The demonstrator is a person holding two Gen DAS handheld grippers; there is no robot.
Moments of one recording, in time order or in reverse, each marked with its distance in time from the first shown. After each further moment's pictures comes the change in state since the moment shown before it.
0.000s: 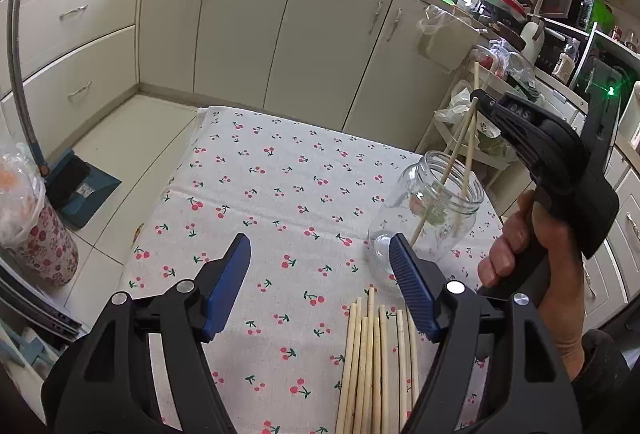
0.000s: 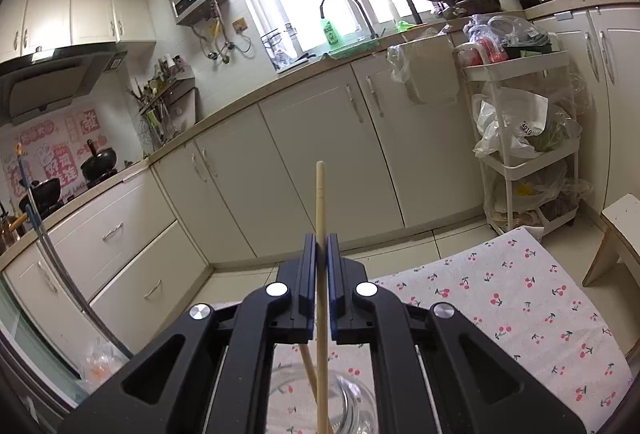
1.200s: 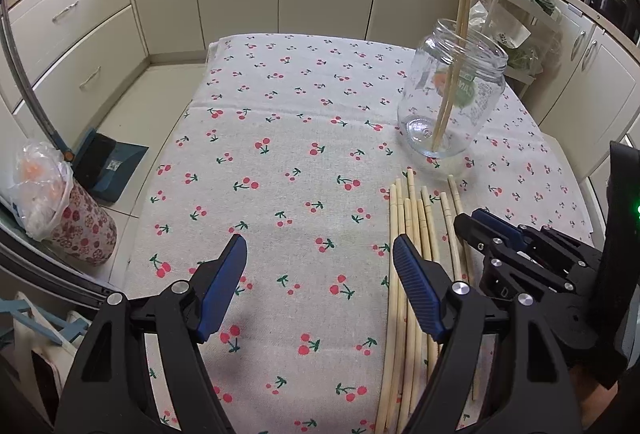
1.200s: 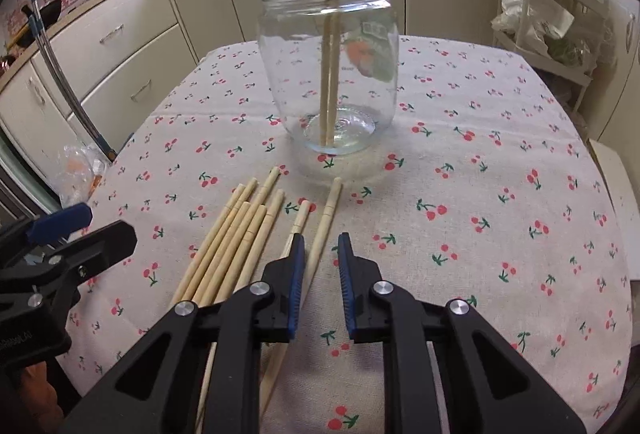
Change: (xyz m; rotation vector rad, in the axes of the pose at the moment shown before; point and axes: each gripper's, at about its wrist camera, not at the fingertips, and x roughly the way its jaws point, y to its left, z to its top) left arm 0.007 -0.002 -0.055 0.144 0.228 0.131; right arm -0.056 0.009 -0.151 -0.268 0.603 -0.075
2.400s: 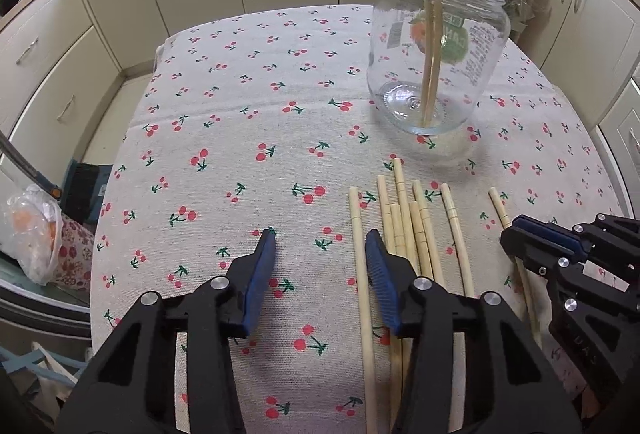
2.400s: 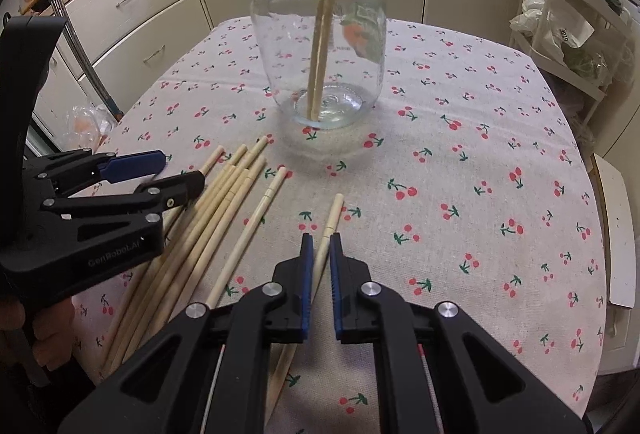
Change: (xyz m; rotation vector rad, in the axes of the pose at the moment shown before) left arm 0.055 -0.032 0.015 0.164 0.094 0.014; right arm -0.010 -0.022 -0.002 -0.087 0.102 0.028
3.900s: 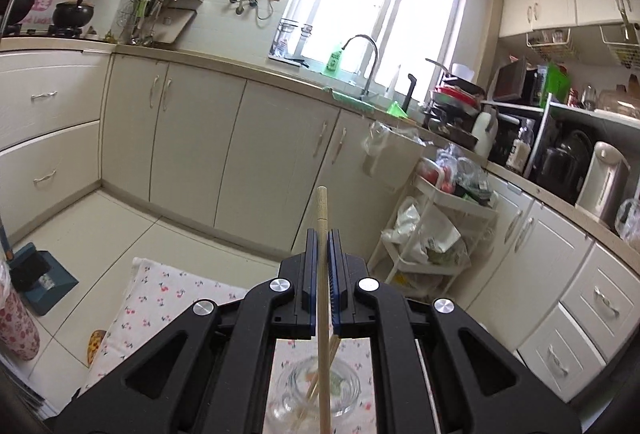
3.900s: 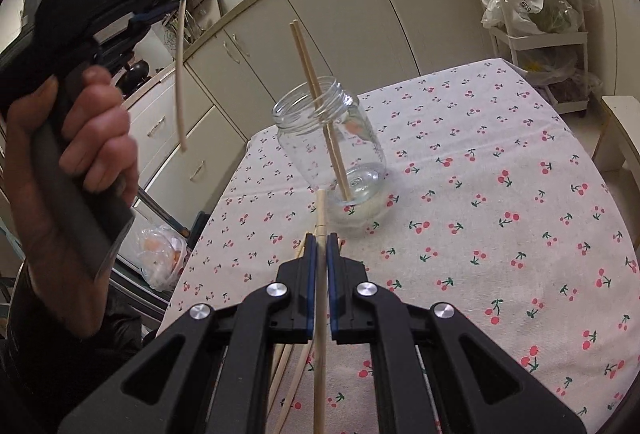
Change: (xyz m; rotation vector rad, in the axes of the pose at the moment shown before) left arm -0.166 0.007 0.137 -0.295 -0.746 -0.205; right arm -0.070 -0.026 -0.009 0.328 -0.290 0.250
